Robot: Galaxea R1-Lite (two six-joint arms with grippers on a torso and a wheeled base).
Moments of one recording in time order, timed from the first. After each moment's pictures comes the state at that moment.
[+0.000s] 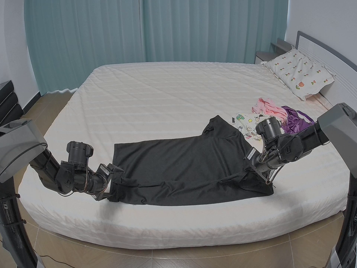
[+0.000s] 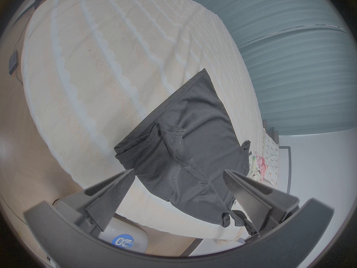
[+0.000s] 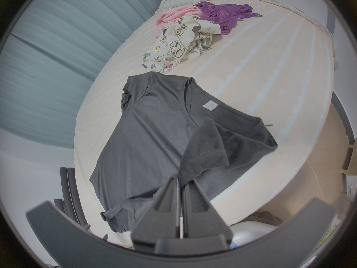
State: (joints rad) left arm -0.10 2.14 -0.81 -0.52 -0.26 -1.09; right arm 0.30 2.21 -1.28 -0.02 -0.04 0.98
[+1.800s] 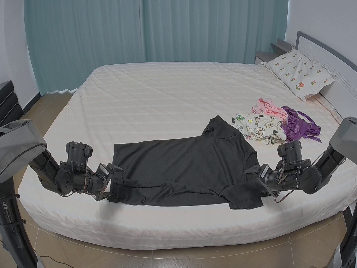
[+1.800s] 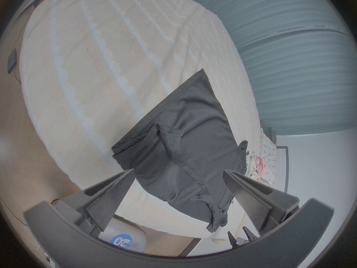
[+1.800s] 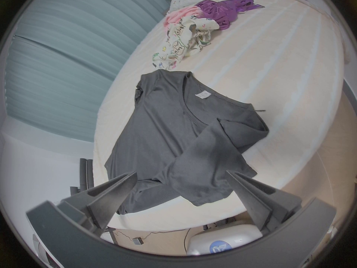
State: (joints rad) left arm -0.10 2.14 -0.80 -0.54 -0.27 -1.09; right arm 0.24 2.09 -0.76 -0.57 0.11 0.91
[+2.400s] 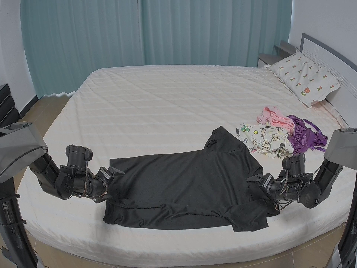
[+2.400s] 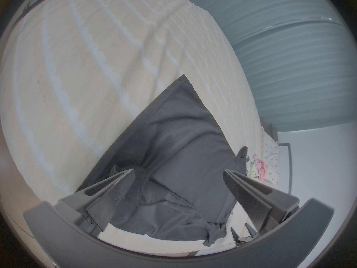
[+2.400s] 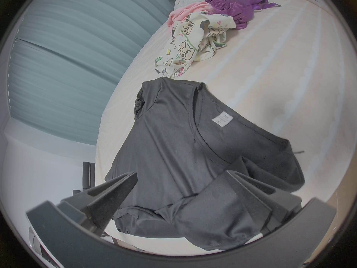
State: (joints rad) left arm -0.11 2.14 -0.75 -0.60 -0.27 -1.04; right arm 0.21 2.16 -0.58 -0.87 0.15 0.89
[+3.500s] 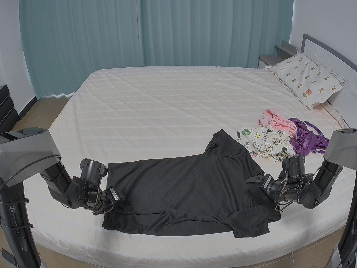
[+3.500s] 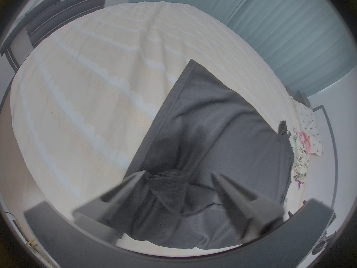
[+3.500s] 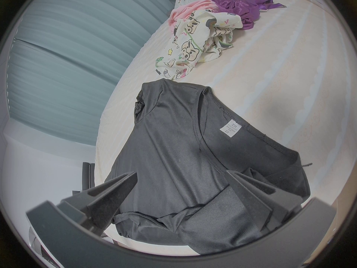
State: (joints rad) left arm -0.21 2.18 -0.72 -0.49 -0.01 -0.78; right arm 0.21 2.17 -0.57 -0.87 0.15 0.89
